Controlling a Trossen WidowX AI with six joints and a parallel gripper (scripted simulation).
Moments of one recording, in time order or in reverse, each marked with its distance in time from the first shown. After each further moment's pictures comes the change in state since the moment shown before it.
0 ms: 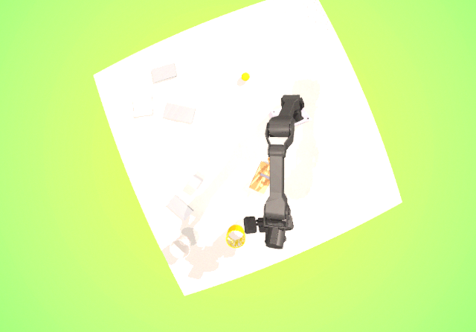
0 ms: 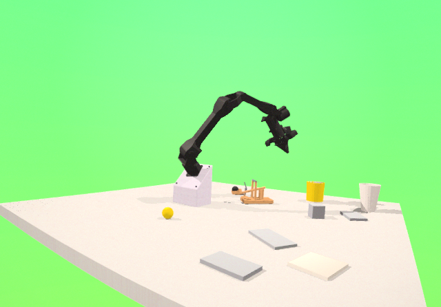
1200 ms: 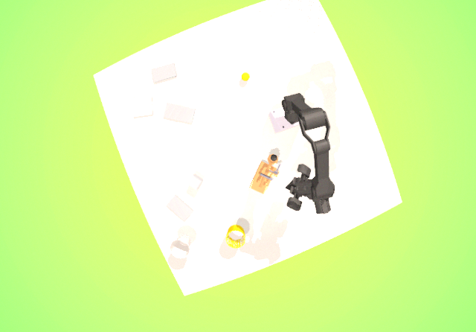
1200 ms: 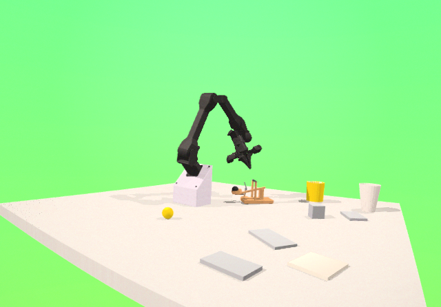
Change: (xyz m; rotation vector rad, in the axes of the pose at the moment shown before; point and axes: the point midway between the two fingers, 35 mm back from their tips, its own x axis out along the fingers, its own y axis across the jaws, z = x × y) arm -0.018 0.139 -0.152 -1.173 0.432 -0.038
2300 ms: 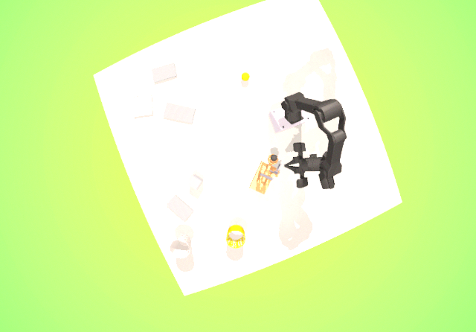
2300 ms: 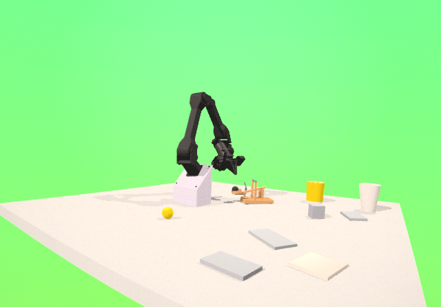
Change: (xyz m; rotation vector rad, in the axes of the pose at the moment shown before) arm 0.011 0.093 -0.028 -0.577 0.270 0.026
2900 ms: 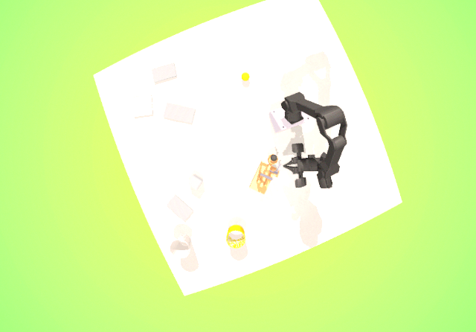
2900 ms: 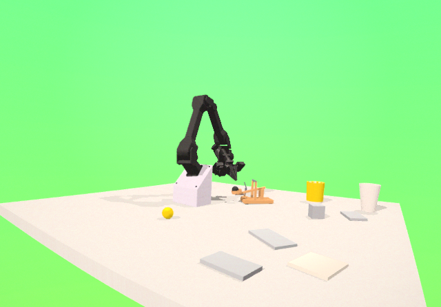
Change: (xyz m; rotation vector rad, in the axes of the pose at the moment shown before) arm 0.020 -0.002 0.021 -0.007 0.007 -0.002
